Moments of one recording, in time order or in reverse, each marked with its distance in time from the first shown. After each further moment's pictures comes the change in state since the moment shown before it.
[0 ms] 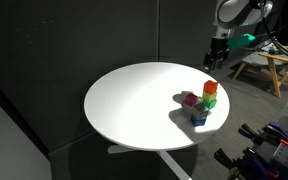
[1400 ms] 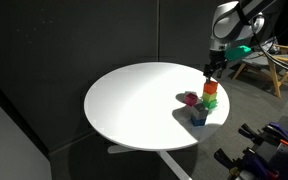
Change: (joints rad) arm -0.010 0.111 -0.006 -0.006 0.000 0.063 -0.027
